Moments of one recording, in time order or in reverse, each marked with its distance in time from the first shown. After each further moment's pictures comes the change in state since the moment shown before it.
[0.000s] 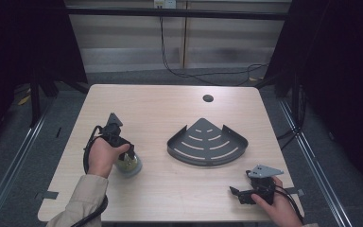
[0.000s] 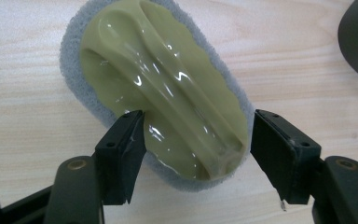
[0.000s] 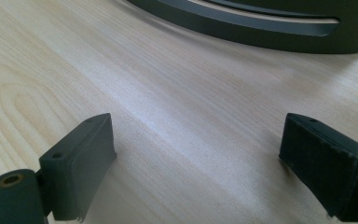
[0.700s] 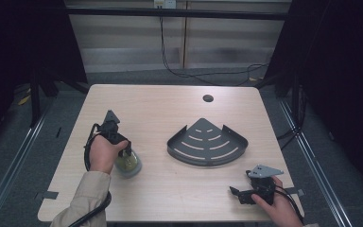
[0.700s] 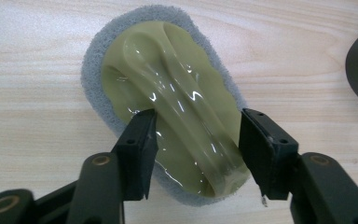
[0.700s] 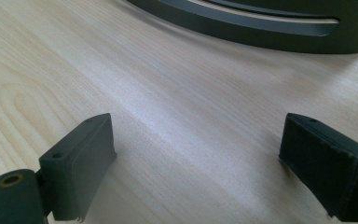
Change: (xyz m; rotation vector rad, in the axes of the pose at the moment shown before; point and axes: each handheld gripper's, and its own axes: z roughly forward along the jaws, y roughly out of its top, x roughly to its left) left arm 0.003 0.007 -0.002 -0.014 0.021 -0.067; right arm 0.000 0.000 0.000 0.000 0.000 0.000
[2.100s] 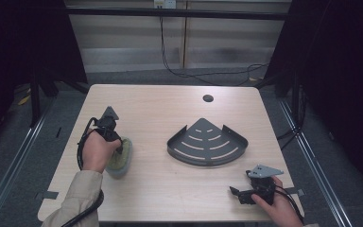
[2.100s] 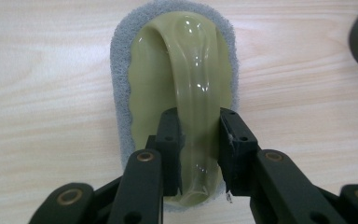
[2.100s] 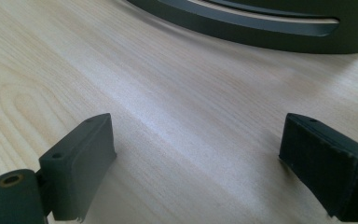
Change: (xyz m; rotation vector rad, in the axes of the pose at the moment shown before) left arm -0.002 0.000 -0.027 -0.028 0.059 0.189; right arm 0.000 0.000 0.000 0.000 0.000 0.000
